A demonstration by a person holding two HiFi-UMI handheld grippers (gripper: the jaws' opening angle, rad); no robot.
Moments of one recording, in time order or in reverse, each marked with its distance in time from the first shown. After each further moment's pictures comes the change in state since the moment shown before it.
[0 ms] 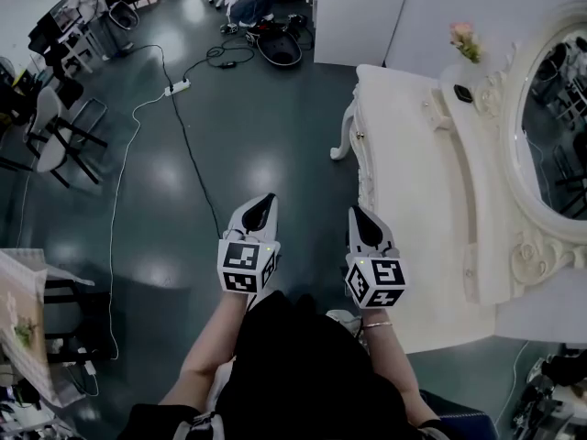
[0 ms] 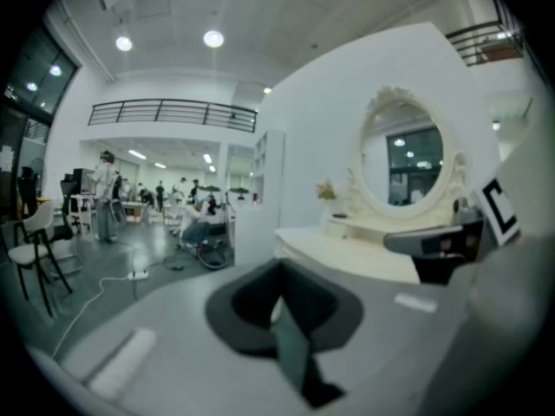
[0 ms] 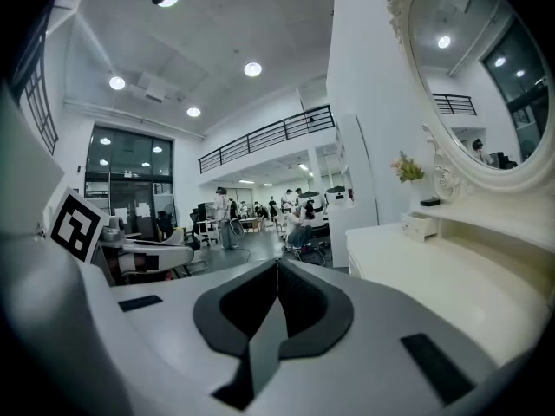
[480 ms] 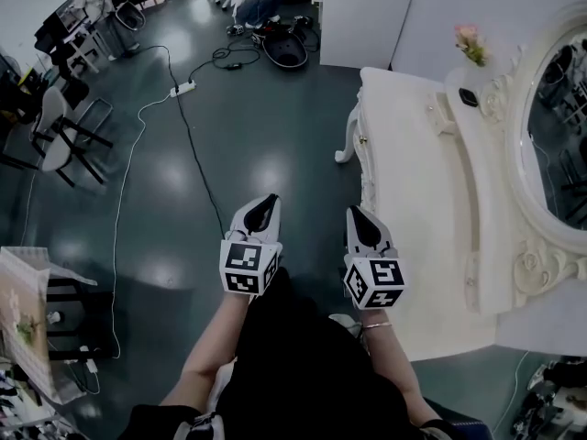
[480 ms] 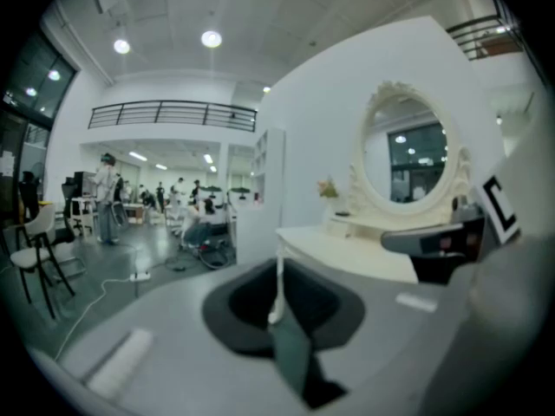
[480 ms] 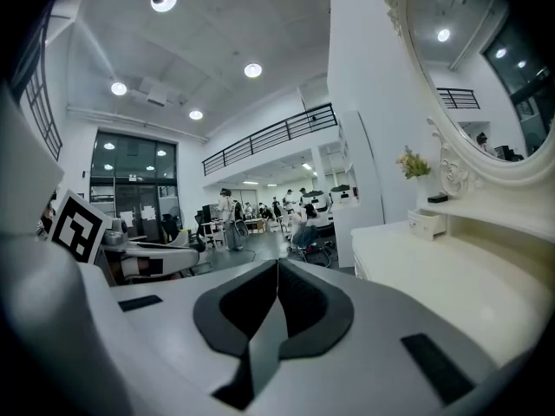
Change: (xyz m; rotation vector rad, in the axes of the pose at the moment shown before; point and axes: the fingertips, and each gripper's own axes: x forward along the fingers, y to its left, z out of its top) left arm 0.014 -0.001 0.002 0.013 0.006 0.014; right arm 0.015 -0.003 0.002 0.012 -0.004 0.039
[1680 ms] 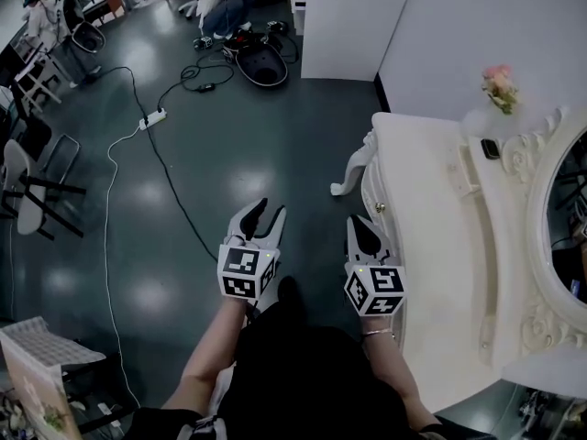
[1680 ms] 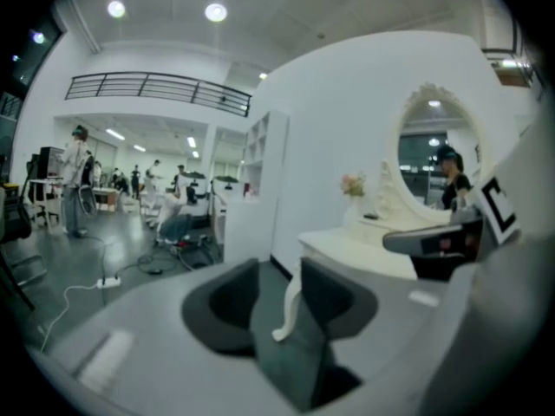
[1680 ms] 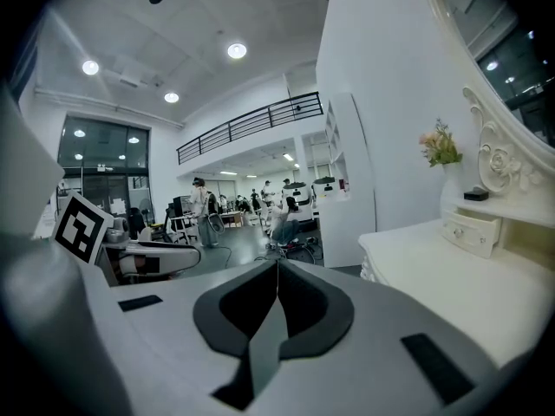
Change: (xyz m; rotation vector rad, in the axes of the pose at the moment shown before) left arm 0.220 0.164 0.035 -0.033 0.051 -0.158; right arm 0.246 -0.046 0.040 0.024 0.062 -0.147
